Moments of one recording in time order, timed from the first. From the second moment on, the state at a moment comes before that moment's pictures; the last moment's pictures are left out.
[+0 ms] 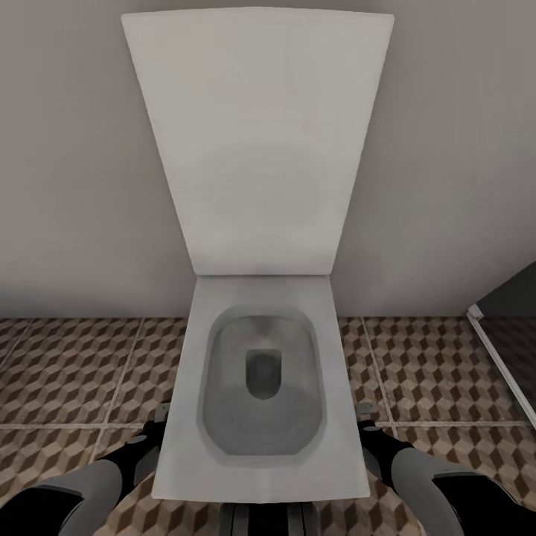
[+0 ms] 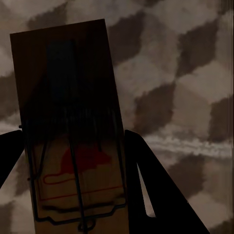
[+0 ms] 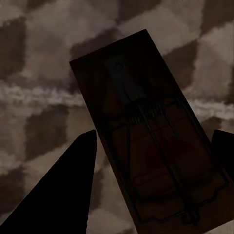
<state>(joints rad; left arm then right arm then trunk) -0.78 0.07 -0.17 -0.01 0.28 -0.17 -0.06 -0.83 0.01 0.05 0.03 0.07 0.02 -0.07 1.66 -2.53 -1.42</state>
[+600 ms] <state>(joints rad) -0.78 0.08 -0.17 -0.01 0.28 -0.17 -0.09 -0.83 0.01 0.05 0.03 0.07 0.02 -0.07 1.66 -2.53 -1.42</state>
